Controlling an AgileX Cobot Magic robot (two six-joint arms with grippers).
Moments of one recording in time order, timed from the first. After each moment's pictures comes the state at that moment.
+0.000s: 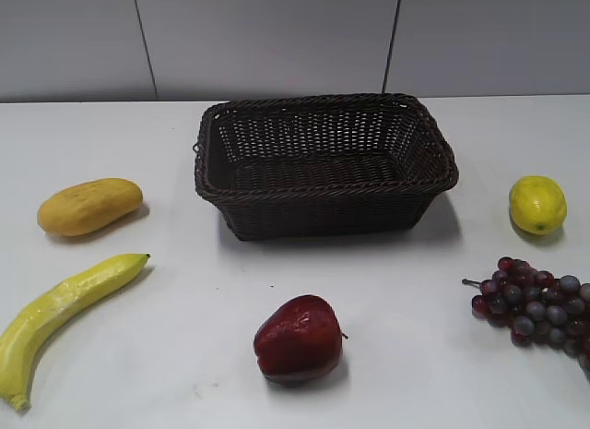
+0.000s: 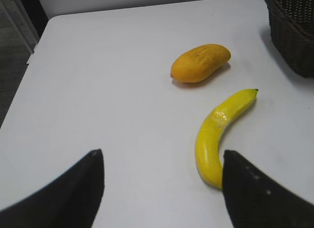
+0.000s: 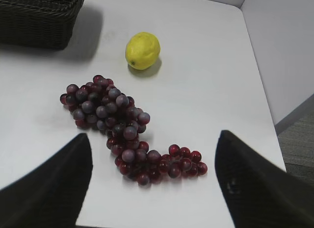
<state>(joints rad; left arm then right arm) -0.07 -0.01 -0.49 -0.09 1.09 0.10 0.15 -0.01 -0.50 -0.09 1.05 -0.08</state>
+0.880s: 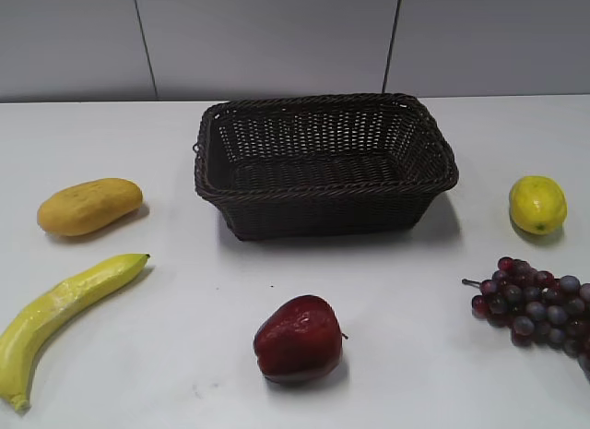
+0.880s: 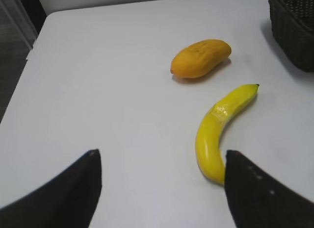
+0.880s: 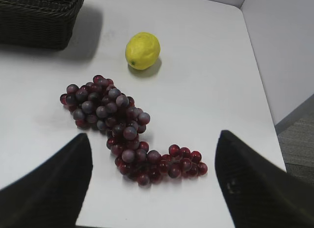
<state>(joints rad) -0.07 0.08 -0.49 -0.11 1.08 0.15 0.15 -0.01 -0.50 -0.09 1.05 -0.08</state>
